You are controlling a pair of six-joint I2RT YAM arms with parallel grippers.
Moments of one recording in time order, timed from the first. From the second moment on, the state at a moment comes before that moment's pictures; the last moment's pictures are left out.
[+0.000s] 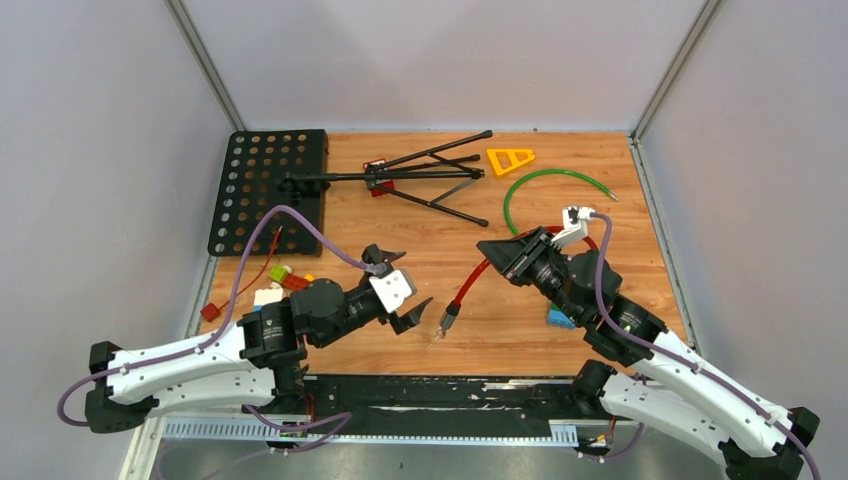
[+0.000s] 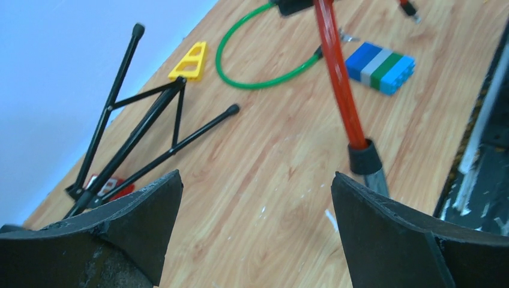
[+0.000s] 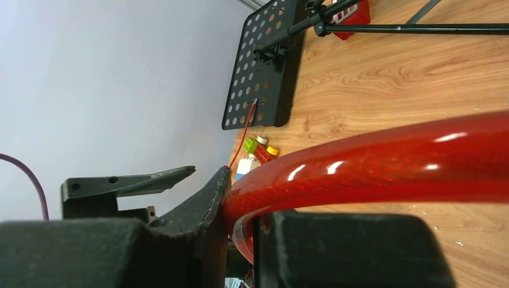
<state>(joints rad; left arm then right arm) -1.28 0.73 0.71 -0.12 -0.34 0.29 0.87 0.67 0.72 -0.14 0.24 1.00</state>
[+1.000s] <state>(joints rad) -1.28 1.01 0.64 0.07 -0.14 0.09 0.87 0.65 0.70 -0.14 0.29 1.04</state>
